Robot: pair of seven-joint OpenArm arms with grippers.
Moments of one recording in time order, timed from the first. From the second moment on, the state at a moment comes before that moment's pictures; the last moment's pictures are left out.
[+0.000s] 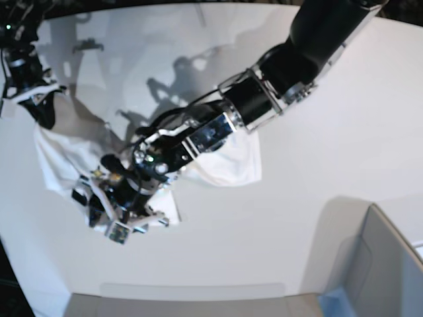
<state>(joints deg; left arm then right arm) -39.1 9.6 55.8 73.8 -32.6 24.2 22.0 -23.2 10.8 39.9 116.6 45.3 19.6 -45.7</state>
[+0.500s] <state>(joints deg) -35.7 8.6 50.7 78.7 -32.6 23.8 28.8 -23.9 9.8 40.1 116.6 45.3 19.6 -45.7</state>
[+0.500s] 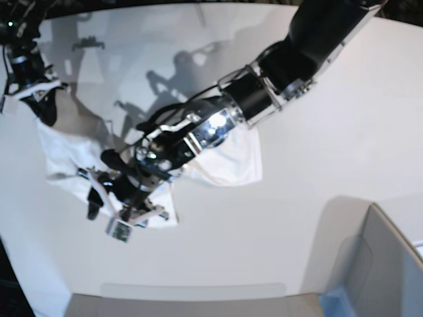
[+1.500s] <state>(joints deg) 5.1 -12.6 16.6 112.1 -42.4 23.9 41.9 -11.4 15.1 39.7 114.7 45.2 19.7 -56.4</state>
